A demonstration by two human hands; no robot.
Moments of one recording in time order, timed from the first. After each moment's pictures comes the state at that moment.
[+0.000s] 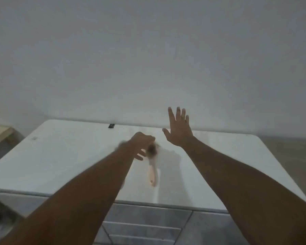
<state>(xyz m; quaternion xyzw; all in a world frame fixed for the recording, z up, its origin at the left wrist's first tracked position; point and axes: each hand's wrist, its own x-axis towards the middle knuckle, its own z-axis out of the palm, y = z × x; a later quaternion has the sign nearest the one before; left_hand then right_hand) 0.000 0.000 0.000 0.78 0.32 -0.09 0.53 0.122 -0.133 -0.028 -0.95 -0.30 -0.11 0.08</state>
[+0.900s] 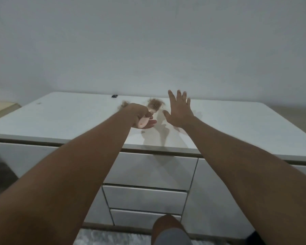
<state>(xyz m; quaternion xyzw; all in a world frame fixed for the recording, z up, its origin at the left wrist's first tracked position) -0.058 -0.009 -0.088 0.66 0.32 -0.06 0.68 0.046 -0.155 -0.129 -0.93 -0.30 -0.17 0.12</state>
